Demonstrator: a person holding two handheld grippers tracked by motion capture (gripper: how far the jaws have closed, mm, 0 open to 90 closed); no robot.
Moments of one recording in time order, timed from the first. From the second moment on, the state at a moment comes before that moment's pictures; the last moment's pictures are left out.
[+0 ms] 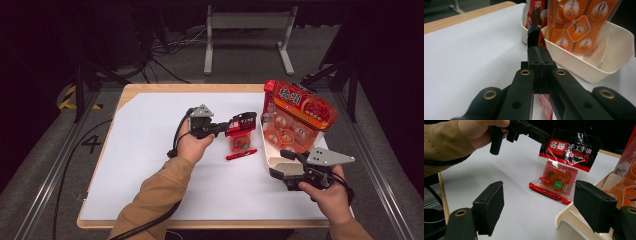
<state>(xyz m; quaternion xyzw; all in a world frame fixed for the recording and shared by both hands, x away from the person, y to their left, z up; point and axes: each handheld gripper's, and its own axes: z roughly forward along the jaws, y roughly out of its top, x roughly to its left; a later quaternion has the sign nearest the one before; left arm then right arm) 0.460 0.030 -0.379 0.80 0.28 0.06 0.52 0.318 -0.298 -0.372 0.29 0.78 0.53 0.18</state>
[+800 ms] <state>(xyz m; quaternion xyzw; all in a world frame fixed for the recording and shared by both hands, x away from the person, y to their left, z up) 0.424 0.019 -0.378 0.81 0.22 0.05 0.54 0.341 -0.291 -0.361 0.28 0.79 0.51 0.18</state>
